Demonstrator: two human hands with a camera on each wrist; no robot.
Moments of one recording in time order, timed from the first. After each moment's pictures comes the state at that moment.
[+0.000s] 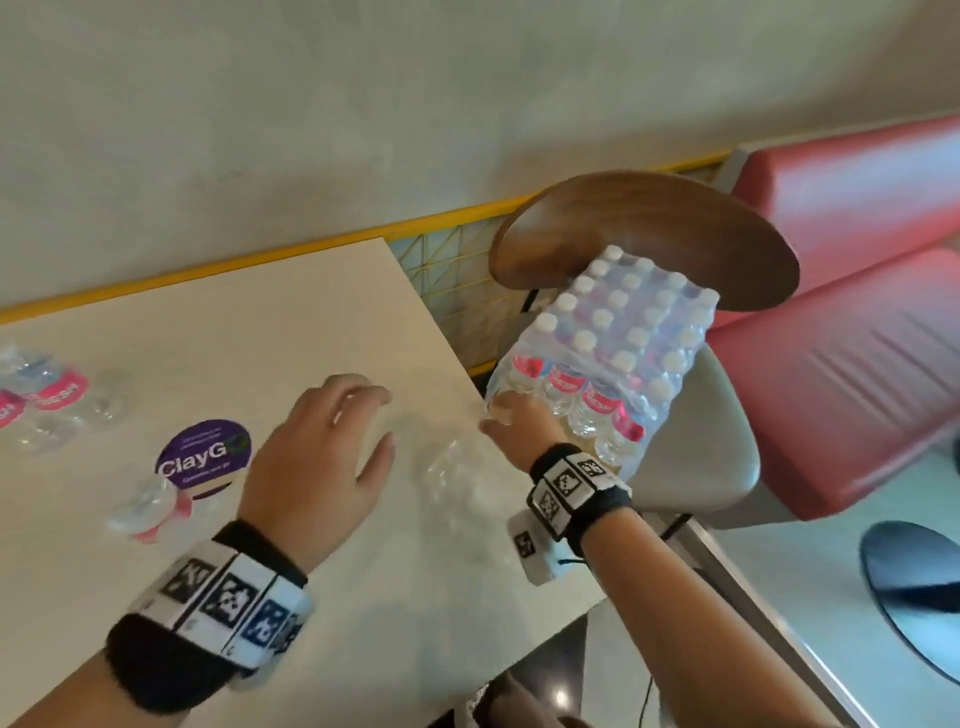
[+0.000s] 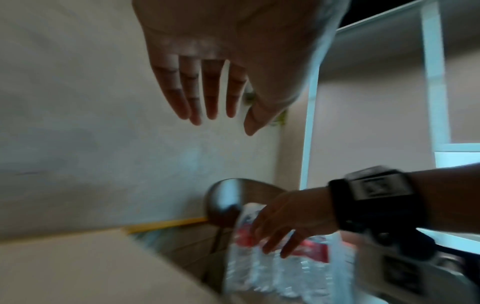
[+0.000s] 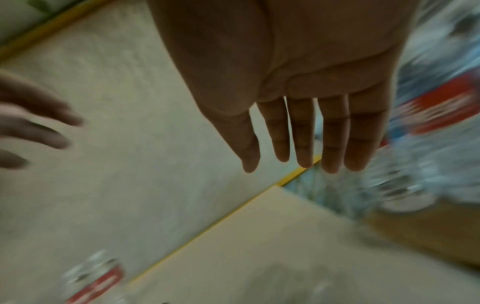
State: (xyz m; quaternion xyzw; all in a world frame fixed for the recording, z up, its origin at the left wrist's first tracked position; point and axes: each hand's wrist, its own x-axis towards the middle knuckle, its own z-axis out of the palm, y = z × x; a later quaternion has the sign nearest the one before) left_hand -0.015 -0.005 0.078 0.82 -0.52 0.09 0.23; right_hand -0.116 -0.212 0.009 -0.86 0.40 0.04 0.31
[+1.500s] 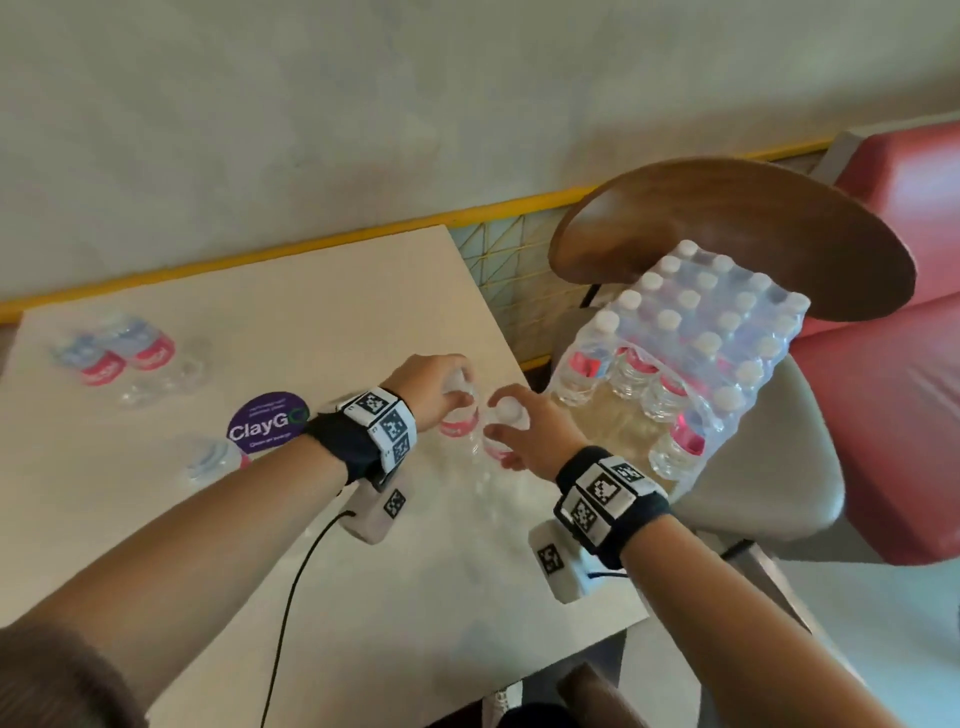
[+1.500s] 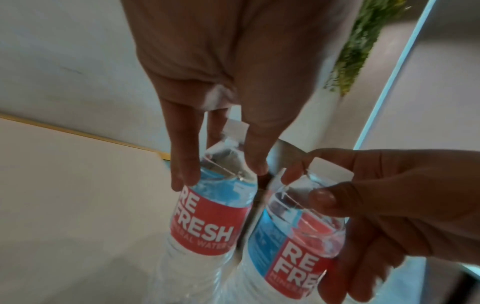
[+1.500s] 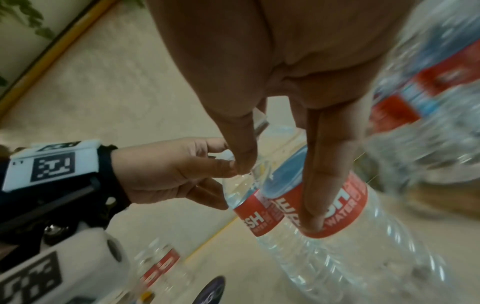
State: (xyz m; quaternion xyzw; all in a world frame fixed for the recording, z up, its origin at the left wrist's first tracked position) left_hand 0.044 -0.097 0.028 0.85 -0.41 -0.24 0.21; right_hand -0.103 -0.192 0.016 -0.80 0.33 0.02 0.51
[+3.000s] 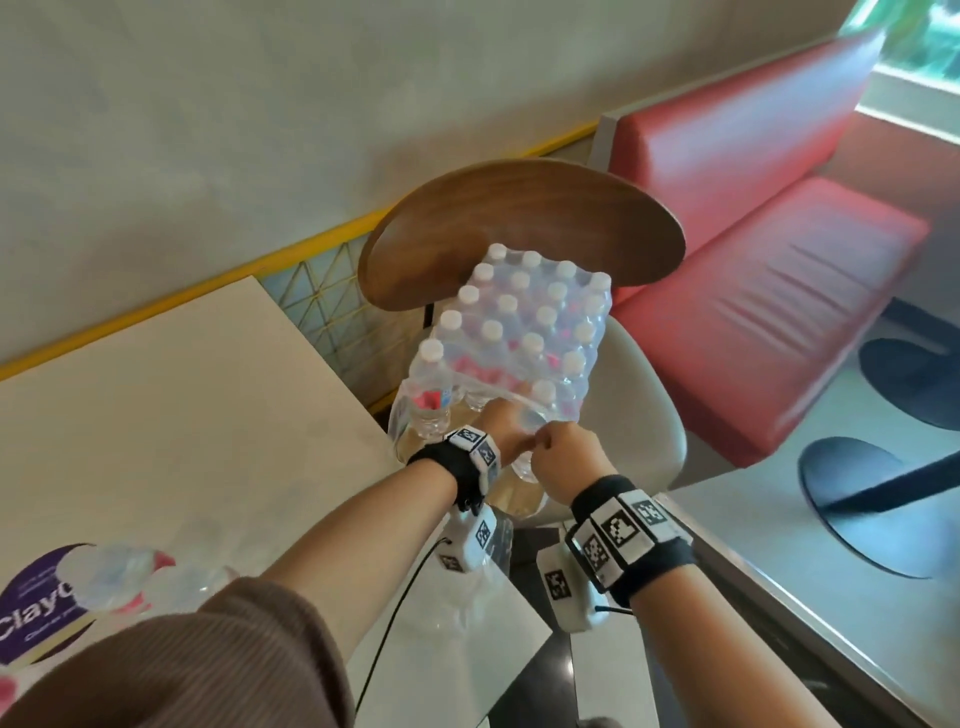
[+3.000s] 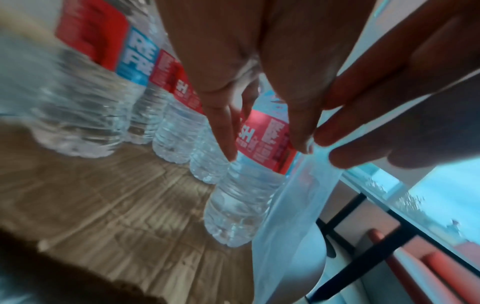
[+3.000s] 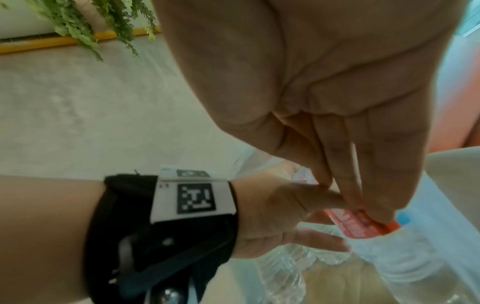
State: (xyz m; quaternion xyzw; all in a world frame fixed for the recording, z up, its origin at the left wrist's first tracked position) left_hand -0.114 -0.294 -0.006 0.73 -0.51 -0.40 0.24; right_hand -0.219 -0.294 0.031 -0.74 0.58 0.02 0.34
